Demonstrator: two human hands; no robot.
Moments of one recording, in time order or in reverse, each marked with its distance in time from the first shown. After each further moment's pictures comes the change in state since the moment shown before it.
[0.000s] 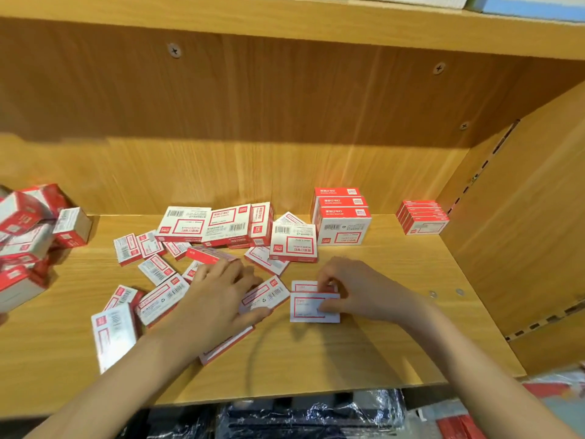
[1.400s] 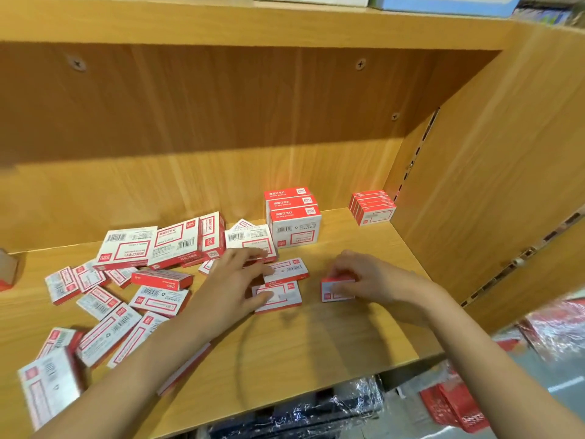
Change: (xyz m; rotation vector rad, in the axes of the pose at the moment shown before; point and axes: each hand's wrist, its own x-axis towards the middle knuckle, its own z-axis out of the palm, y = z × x) left_hand 0.064 0.041 0.011 -0.382 0.002 0.128; right_hand -0.041 0.061 -0.020 0.102 0.029 0.202
